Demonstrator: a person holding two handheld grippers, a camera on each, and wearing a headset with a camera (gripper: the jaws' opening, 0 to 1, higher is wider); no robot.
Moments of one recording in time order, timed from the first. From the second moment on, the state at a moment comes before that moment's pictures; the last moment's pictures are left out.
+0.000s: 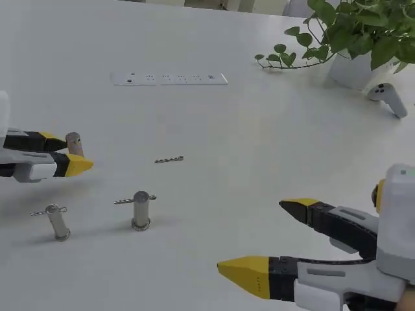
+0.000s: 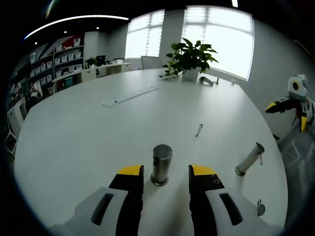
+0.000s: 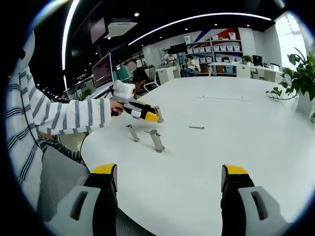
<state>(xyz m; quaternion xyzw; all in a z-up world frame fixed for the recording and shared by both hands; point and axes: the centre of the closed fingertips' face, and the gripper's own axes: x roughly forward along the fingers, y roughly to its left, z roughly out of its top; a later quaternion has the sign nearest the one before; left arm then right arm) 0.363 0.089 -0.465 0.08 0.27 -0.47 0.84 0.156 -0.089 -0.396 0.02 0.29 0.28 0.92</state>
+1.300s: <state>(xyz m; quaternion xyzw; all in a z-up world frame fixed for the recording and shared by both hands) 0.368 0.085 -0.471 0.08 0.27 -0.44 0.85 0.157 -0.081 -0.403 0.03 0.29 0.29 0.91</state>
